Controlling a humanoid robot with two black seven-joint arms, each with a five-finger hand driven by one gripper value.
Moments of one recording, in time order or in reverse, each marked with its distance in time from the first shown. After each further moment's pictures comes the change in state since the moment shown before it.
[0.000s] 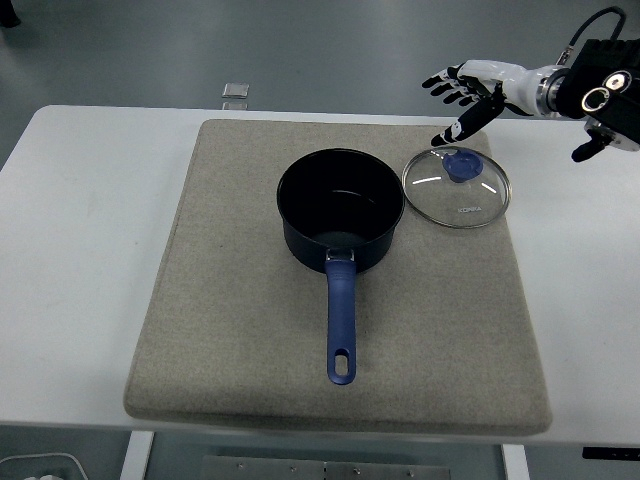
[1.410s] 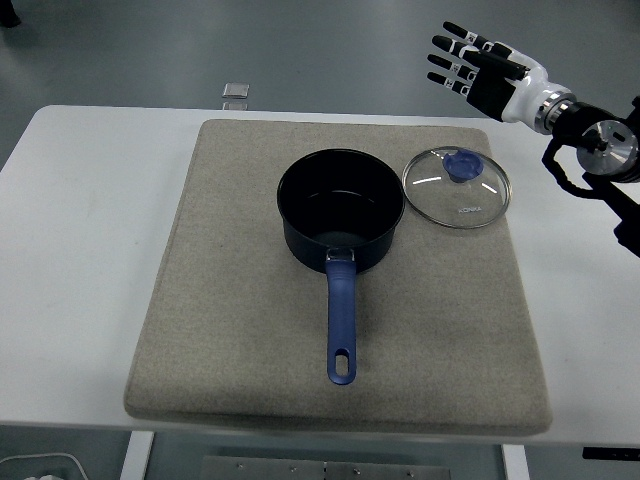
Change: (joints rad) left arm 0.000 0.000 0.000 0.000 0.000 0.000 0.000; right arm -0.261 0.069 0.457 -0.097 0.777 -0.048 0.045
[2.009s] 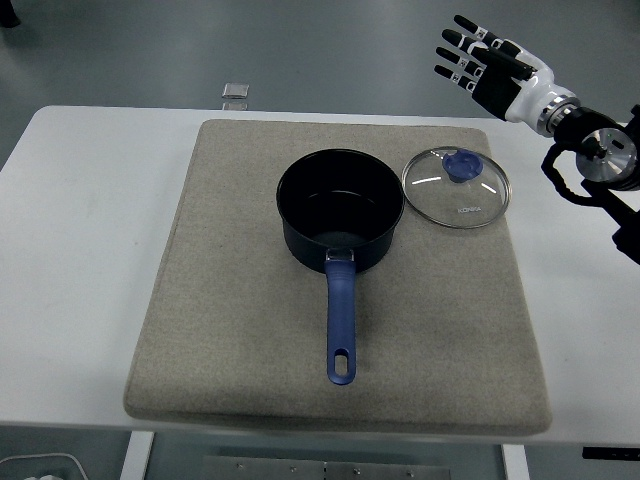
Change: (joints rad) left arm 0.000 0.000 0.000 0.000 0.000 0.000 0.000; right arm -0.021 0.002 0.007 0.000 0.003 -0.001 0.066
